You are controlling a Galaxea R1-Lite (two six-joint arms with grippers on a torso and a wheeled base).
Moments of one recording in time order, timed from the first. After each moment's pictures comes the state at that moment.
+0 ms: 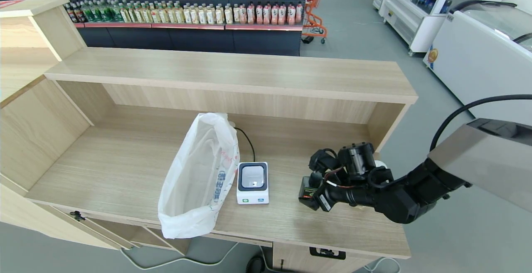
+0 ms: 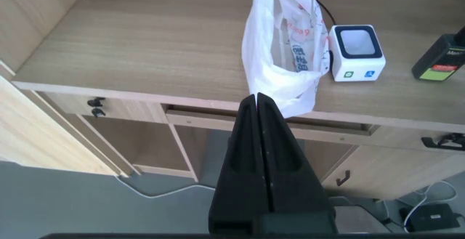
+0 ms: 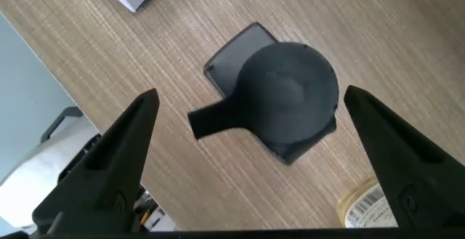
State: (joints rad) left arm 0.00 0.00 0.00 0.00 -0.03 0.01; right arm 0.47 2.19 -0.95 -0.63 0.12 -0.37
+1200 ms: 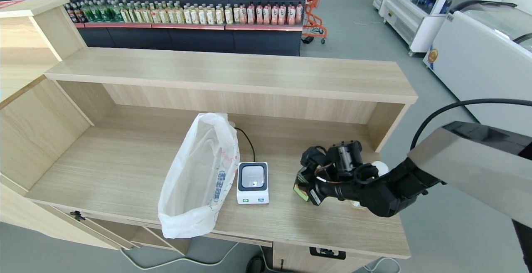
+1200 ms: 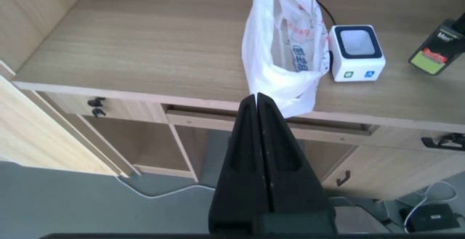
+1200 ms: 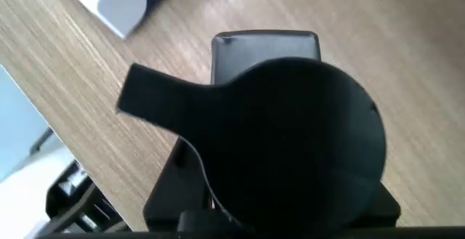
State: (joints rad) left arm 0.00 0.00 0.00 0.00 -0.03 0.01; right arm 0.48 2.26 -1.06 -0.63 0.12 -0.34
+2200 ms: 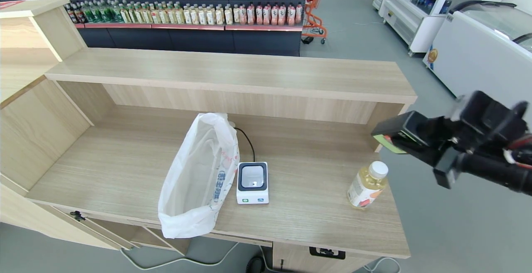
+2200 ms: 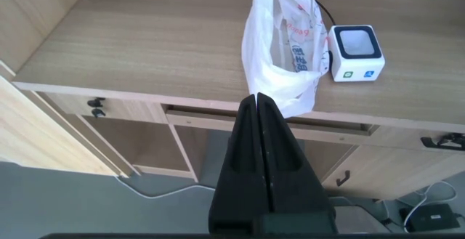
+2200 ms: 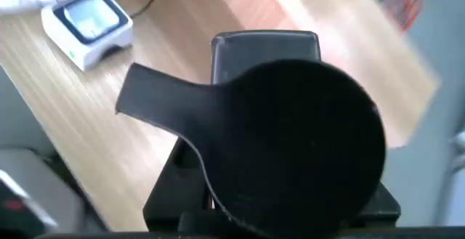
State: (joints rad) left arm 0.00 0.00 0.00 0.00 -0.03 0.01; right arm 0.32 1.30 -0.63 -0.54 0.21 -0.83
